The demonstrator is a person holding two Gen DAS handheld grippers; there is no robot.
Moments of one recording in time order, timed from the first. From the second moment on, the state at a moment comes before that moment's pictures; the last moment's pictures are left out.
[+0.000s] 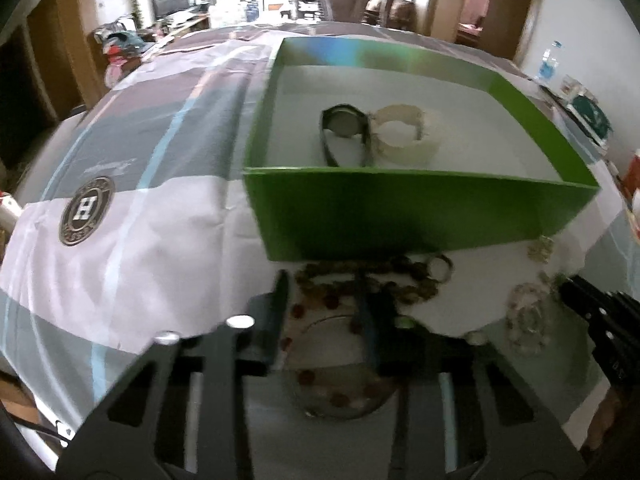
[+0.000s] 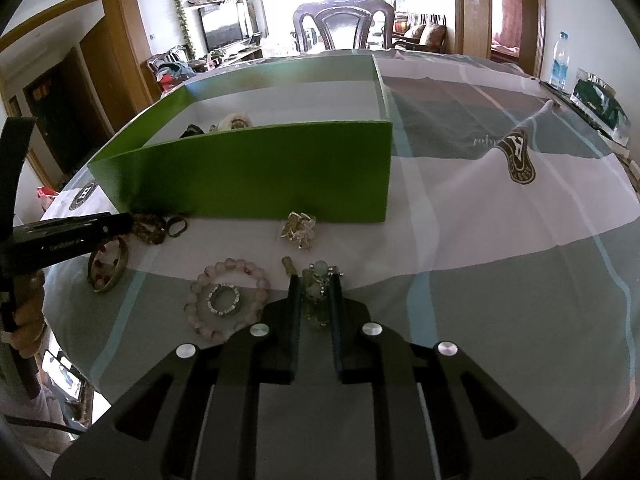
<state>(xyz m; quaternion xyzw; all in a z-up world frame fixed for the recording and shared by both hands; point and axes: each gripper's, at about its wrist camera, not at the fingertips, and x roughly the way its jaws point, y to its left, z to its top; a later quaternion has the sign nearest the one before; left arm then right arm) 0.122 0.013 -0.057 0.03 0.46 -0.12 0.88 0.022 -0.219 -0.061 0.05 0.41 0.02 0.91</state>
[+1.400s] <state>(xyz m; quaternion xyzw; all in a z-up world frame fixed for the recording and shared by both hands) 0.103 0.009 -0.052 0.05 0.45 -0.14 0.88 0.028 -0.220 -0.066 0.04 0.41 -0.02 0.91</state>
